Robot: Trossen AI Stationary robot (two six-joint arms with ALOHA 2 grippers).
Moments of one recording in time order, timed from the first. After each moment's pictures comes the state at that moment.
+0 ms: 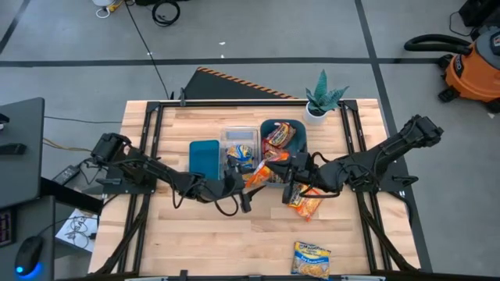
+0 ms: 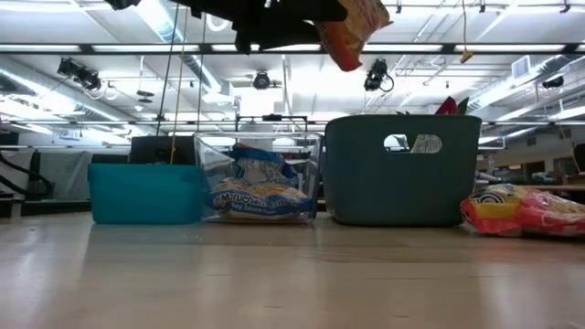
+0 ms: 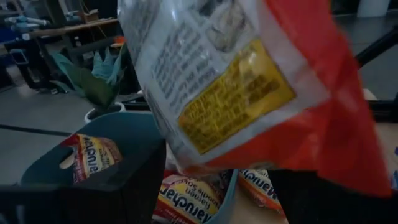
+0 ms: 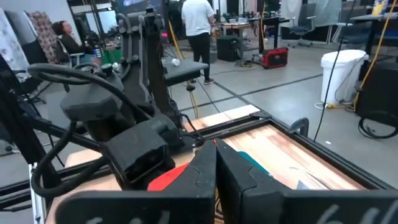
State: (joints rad) left arm -0.34 1.67 0.92 0.62 -0.68 0.00; right arm 0.45 1.32 1.05 0.17 0.78 0.21
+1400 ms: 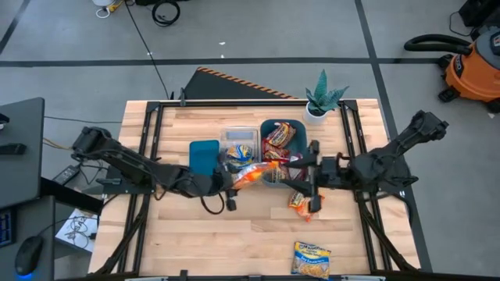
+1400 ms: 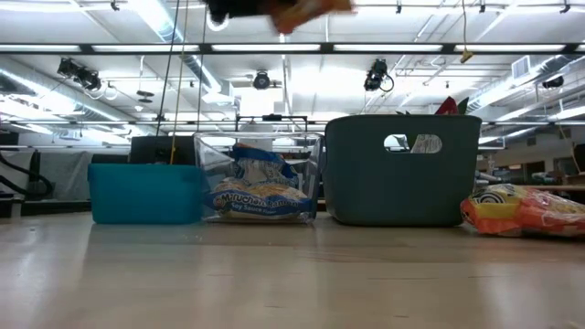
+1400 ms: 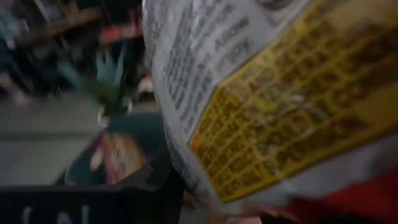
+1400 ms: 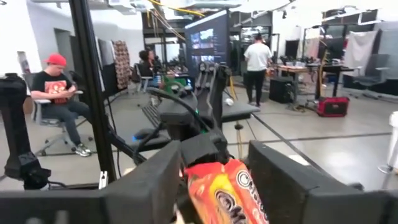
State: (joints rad) left arm -0.36 1.45 0.92 0.28 -0.65 0.06; right arm 0.56 1.18 1.05 0.25 0.64 -0.03
